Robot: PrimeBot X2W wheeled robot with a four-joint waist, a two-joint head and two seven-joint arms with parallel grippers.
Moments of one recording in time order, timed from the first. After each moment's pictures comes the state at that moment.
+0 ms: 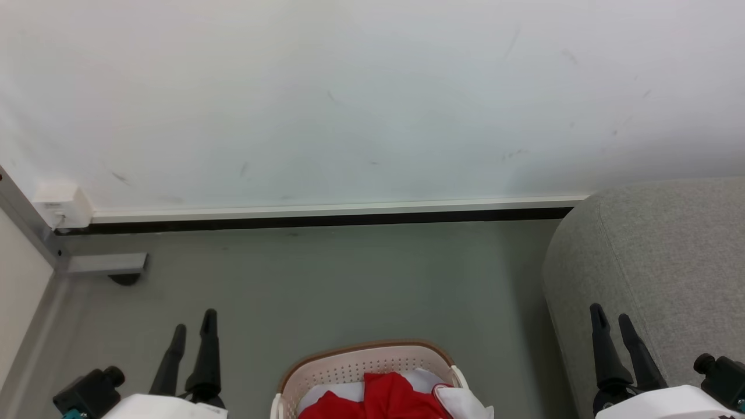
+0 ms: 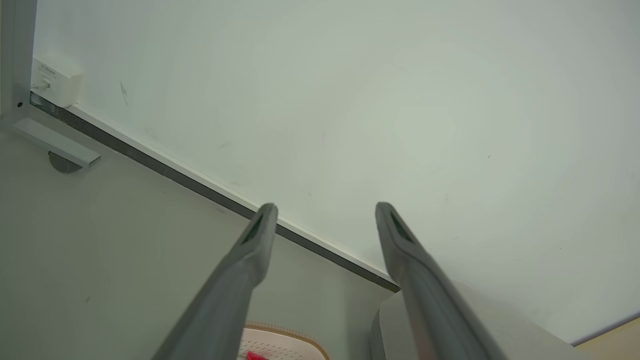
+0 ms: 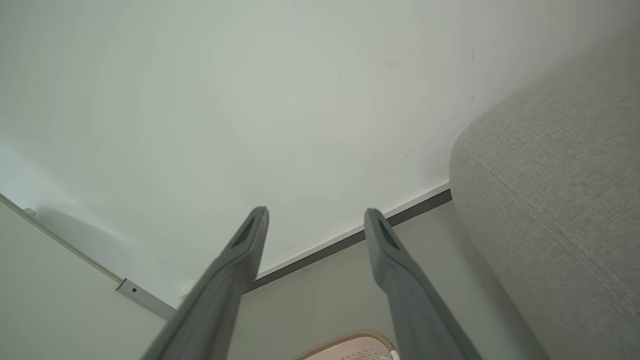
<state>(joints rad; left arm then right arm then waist) -0.03 0.06 0.02 0.13 -0.69 -0.09 -0.10 -0.08 -0.06 0.09 0.22 0.79 0.13 -0.10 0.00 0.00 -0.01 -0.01</state>
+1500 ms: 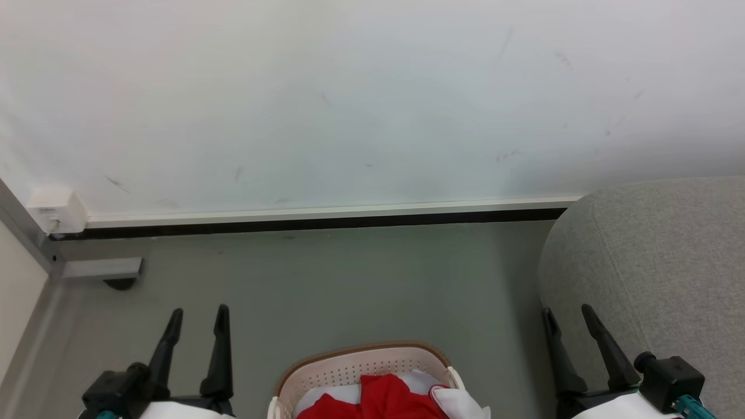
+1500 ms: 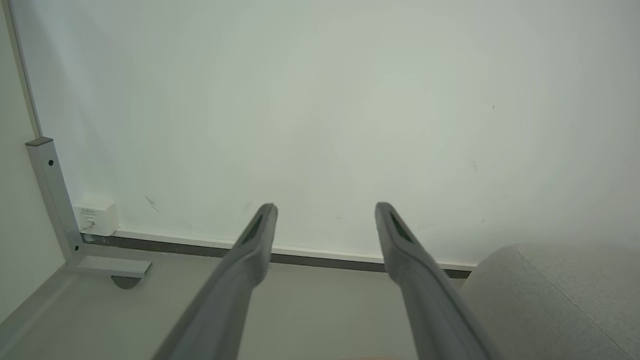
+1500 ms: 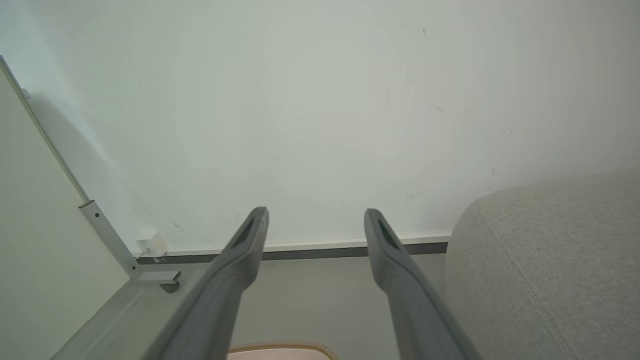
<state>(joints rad) -0.01 0.08 -0.01 0.08 -0.26 -0.06 -0.21 -0.10 -0.05 0.18 0.25 0.40 0.13 -0.21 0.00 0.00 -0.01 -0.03</state>
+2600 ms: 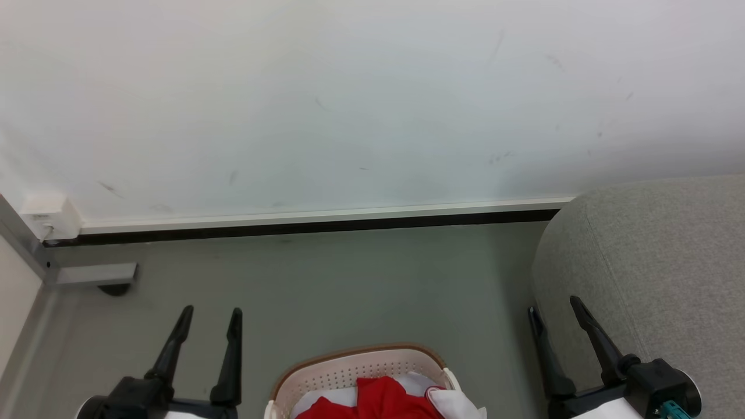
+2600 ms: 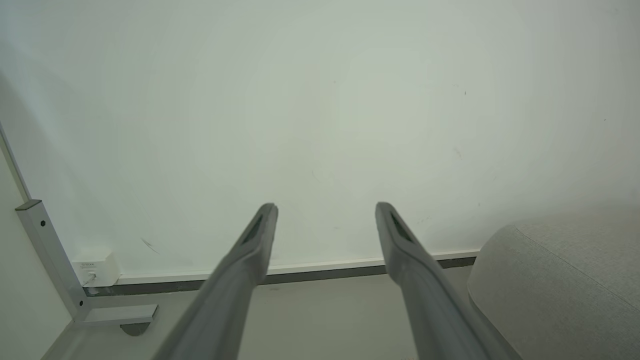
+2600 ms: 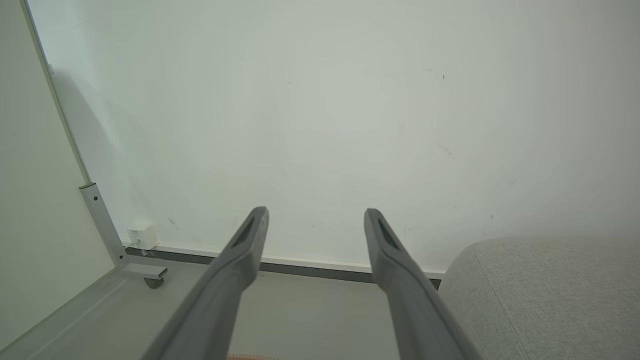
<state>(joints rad) 0.00 0.06 0.01 0.06 -0.07 -0.10 -0.26 -0.10 -0.05 0.21 0.22 0.25 0.13 -0.26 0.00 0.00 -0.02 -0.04</state>
